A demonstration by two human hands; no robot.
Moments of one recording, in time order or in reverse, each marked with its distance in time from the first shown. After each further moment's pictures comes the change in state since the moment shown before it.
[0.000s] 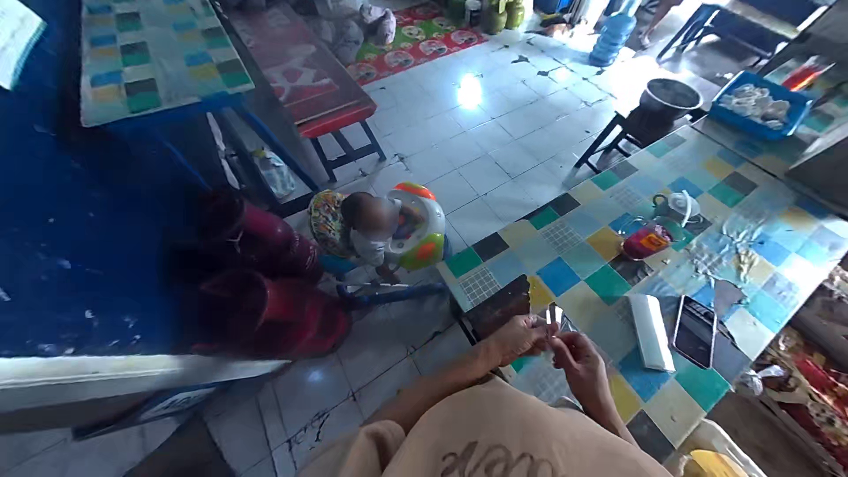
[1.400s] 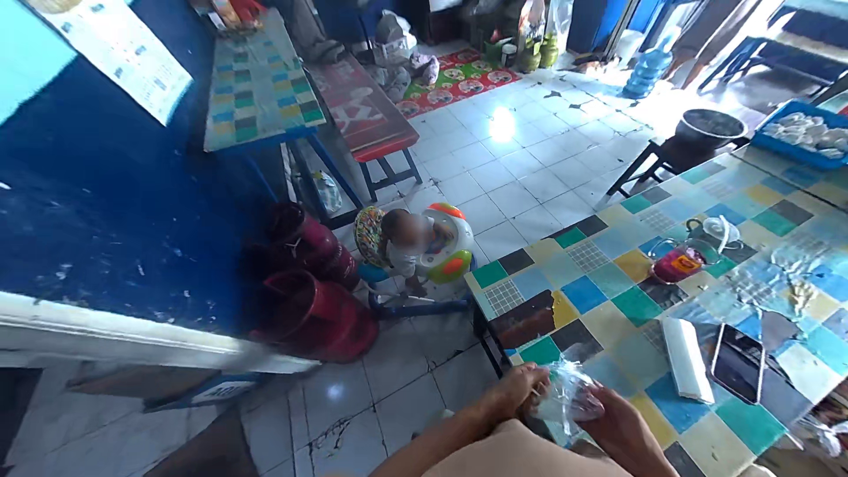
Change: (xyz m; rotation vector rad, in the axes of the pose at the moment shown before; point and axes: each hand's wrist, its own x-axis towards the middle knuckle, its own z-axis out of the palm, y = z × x) left_hand -0.060 -0.062 0.009 0.026 0.167 -0.049; right_hand -0.047 -0.012 -0.027 0.750 -0.286 0.578
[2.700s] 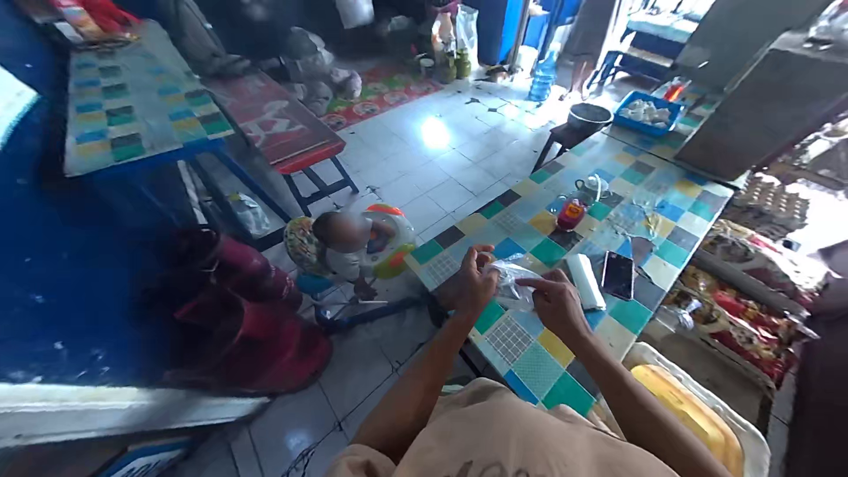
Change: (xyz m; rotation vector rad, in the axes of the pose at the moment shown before) left_hand 0.007 0.057 0.067 0.343 0.372 0.686; right_hand -0.038 -0.057 -0.009 -1.157 0.256 -0.690
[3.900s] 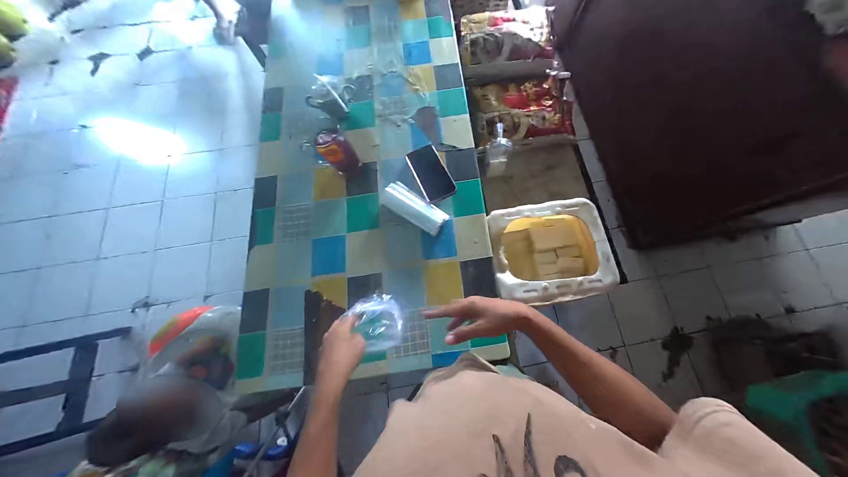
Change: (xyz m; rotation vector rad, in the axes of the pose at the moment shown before) left_hand 0.062 -0.057 0.057 1.168 -0.857 -0.167; right_hand -0.093 0.143 -0.011 0.734 -0.317 0.249
